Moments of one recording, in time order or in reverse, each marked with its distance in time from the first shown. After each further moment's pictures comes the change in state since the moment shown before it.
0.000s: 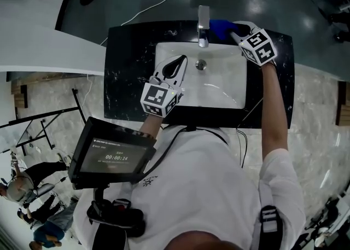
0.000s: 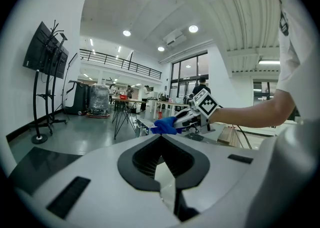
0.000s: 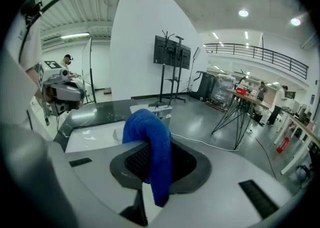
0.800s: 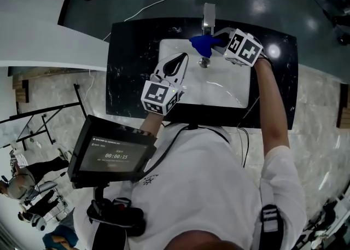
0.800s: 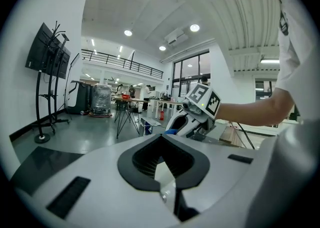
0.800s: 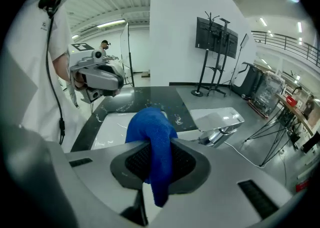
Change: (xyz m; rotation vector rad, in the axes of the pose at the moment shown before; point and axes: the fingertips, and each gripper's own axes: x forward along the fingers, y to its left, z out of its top) left arm -0.004 0.008 -0.005 -0.001 0.008 0.022; right arm 0.031 0.110 0.007 -0.256 0.158 0.403
